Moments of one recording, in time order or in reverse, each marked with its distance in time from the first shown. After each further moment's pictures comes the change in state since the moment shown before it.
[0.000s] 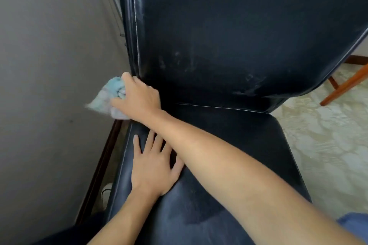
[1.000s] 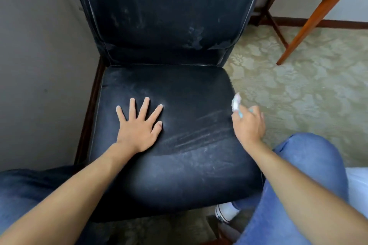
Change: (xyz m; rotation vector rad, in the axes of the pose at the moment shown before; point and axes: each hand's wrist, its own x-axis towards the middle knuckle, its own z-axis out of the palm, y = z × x) left_hand -0.064 0.049 -0.009 0.108 -0.356 0.083; right_hand -0.357 0.217 -0.137 -0.439 0.474 0.711
